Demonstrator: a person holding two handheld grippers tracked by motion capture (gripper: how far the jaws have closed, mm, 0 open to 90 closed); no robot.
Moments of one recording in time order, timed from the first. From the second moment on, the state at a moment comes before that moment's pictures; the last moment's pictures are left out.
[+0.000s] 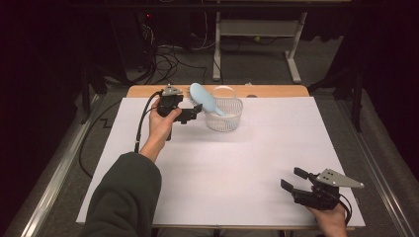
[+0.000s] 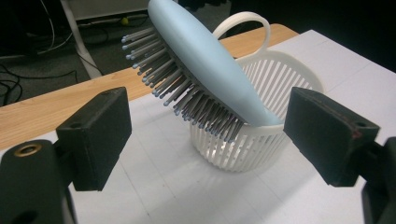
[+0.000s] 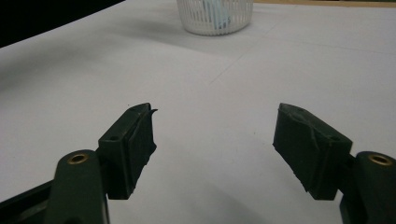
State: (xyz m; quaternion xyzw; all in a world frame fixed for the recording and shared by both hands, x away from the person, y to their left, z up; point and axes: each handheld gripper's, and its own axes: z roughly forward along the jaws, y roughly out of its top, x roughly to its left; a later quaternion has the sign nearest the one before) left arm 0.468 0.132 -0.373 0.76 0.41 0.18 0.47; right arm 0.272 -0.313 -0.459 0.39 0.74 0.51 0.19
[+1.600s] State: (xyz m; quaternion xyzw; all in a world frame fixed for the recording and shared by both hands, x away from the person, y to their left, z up) left arm 0.439 0.150 -0.374 0.76 0.40 0.19 0.48; right arm 0.273 -0.317 -0.457 0.40 0.73 0.51 0.20
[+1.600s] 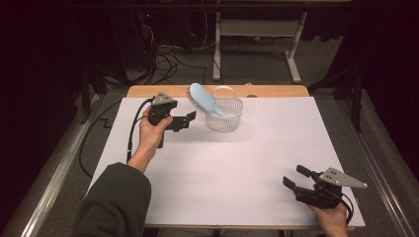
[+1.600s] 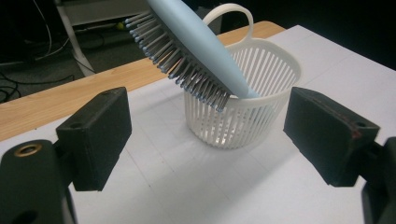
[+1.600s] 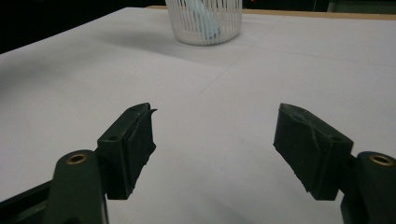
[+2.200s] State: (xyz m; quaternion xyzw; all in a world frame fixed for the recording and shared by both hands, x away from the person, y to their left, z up) left arm 0.426 0.158 -0.375 0.76 0.39 0.19 0.48; right arm 0.273 -0.317 -0.458 0.40 0.73 0.51 0.20
